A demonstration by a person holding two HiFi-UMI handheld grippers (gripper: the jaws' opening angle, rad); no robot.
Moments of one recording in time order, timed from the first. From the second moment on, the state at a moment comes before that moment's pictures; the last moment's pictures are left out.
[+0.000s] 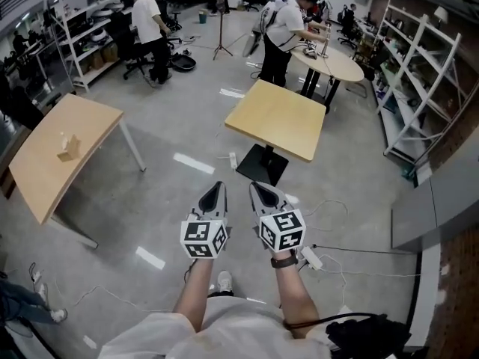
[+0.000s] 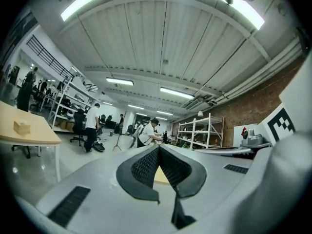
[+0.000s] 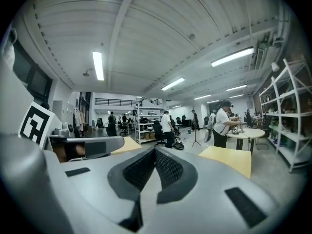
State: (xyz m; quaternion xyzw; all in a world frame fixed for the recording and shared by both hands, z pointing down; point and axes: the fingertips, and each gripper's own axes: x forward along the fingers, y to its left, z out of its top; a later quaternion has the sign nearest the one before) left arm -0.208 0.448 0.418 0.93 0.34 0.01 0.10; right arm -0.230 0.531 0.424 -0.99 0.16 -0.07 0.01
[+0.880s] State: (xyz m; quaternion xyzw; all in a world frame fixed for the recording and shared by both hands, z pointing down) left arm 0.070 0.383 0.453 0.97 0.20 0.04 0.11; right arm 0.065 0.461 0.448 -0.94 0.32 -0.09 0.02
